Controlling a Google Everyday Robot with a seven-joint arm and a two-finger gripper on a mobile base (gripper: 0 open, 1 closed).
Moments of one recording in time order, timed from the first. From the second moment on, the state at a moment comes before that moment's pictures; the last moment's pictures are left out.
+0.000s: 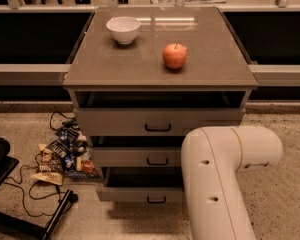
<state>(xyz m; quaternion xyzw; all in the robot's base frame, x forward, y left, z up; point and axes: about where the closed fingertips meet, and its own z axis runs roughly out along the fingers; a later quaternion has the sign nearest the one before) 0.590 -0.226 0.210 -0.63 0.77 -0.04 0.07</state>
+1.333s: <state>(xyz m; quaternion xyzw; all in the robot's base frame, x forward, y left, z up) 0.588 -0.225 0.208 -0.63 0.77 -0.04 0.07</state>
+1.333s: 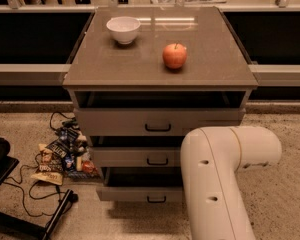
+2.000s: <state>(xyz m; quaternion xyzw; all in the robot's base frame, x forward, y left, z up) 0.542 -0.244 0.173 -0.60 0.80 0.01 0.01</state>
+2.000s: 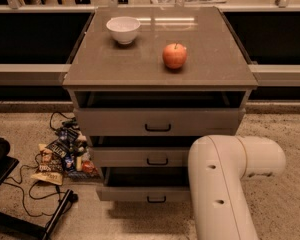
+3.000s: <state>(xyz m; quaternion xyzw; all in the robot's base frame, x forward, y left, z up) 0.506 -0.248 0.205 -0.60 0.80 -0.01 -0.02</state>
